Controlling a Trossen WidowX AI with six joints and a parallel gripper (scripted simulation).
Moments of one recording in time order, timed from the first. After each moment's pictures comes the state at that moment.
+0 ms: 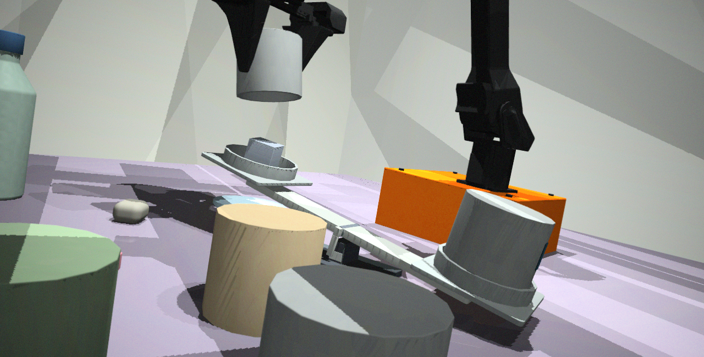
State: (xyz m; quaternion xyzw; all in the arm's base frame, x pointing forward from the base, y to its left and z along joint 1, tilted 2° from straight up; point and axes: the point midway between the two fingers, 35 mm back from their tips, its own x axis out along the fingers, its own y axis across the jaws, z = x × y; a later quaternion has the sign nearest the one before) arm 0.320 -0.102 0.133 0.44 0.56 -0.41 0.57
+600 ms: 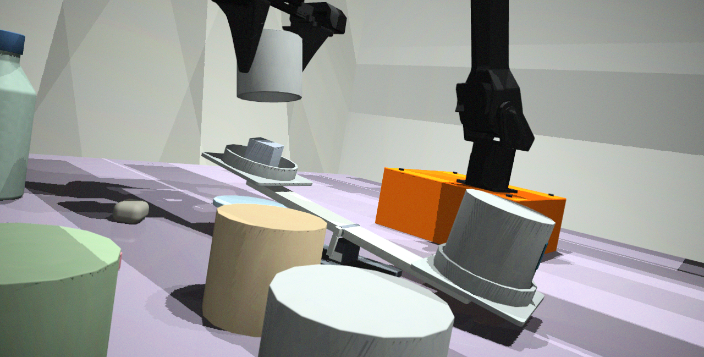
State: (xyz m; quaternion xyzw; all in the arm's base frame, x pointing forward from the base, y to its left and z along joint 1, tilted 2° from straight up) arm 0.319 -0.101 0.132 0.44 0.56 -0.41 0.57
